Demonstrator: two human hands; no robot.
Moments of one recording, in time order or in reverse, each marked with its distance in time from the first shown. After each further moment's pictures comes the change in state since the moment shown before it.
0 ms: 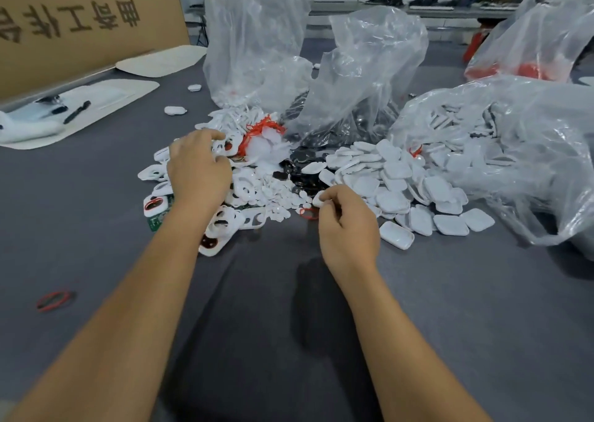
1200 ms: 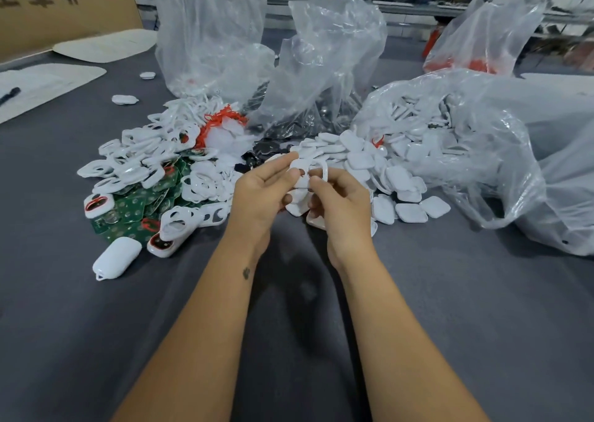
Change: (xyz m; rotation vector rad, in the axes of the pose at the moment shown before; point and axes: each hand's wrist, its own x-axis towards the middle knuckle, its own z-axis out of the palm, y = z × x) left_hand -0.080 0.086 0.064 -1.258 -0.491 -0.324; right_hand 0.021 0.005 -0.031 0.707 -0.006 0.244
